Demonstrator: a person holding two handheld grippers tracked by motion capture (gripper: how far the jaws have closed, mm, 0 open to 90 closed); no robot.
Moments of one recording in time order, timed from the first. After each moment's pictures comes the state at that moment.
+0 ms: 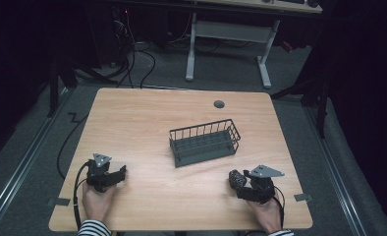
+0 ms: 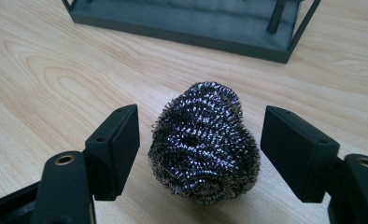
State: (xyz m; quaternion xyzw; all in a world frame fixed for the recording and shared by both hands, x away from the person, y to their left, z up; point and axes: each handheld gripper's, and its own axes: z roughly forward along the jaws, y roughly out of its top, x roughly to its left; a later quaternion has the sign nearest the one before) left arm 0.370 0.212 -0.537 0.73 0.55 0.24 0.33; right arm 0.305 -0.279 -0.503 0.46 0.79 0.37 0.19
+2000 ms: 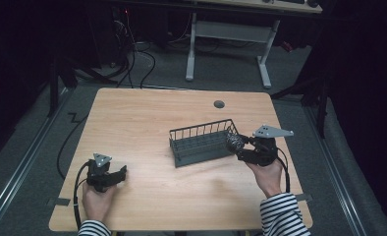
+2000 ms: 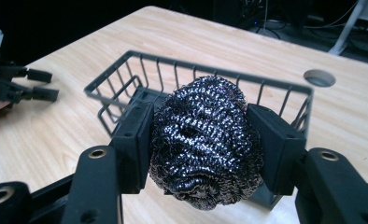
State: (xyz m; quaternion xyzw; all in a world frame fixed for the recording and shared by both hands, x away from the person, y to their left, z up) left arm 0.370 0.212 -0.537 0.73 0.55 0.24 0.33; right arm 0.366 -0.269 -0.401 0.40 0.77 0.46 0.18
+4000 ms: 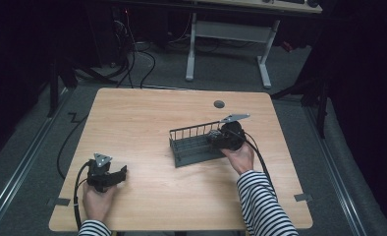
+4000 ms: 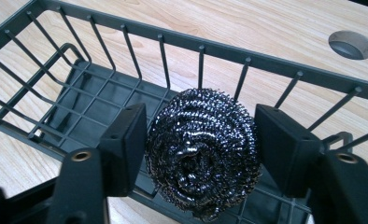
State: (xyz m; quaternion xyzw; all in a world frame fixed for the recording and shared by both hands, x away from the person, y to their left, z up) left arm 0.370 0.211 -0.537 0.73 0.55 0.24 0.33; right arm 0.451 -0.214 -0.449 0.43 0.81 0.35 0.16
